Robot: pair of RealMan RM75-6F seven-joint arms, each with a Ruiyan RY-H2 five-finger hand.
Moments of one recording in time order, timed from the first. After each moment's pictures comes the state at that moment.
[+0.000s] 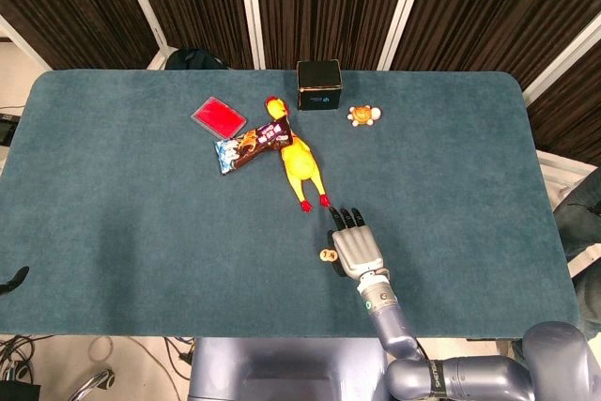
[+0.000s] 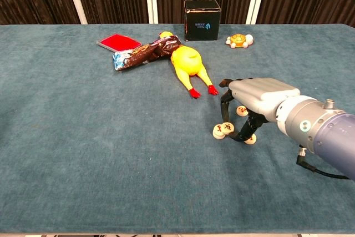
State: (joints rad) left arm -0.04 -1.01 -0.11 -1.75 1.29 1.46 -0.03; right arm 0.74 -1.76 0.15 -1.65 -0.77 1.21 -0.80
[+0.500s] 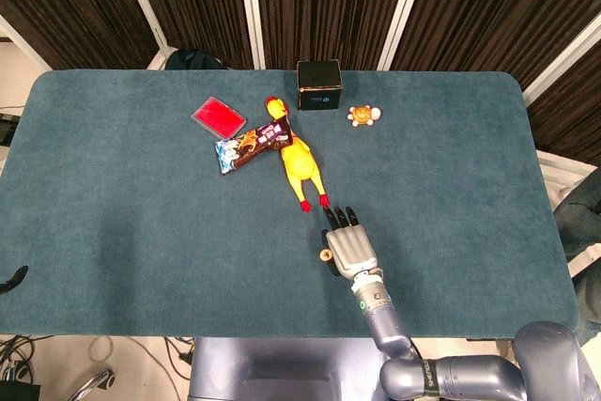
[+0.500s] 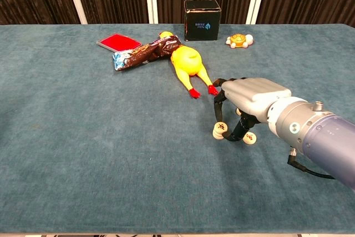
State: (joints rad) left arm -0.04 -1.01 -0.11 -1.75 1.29 1.46 -0.03; right arm 0.75 -1.79 0.15 -1.62 -0.78 1.21 -0.81
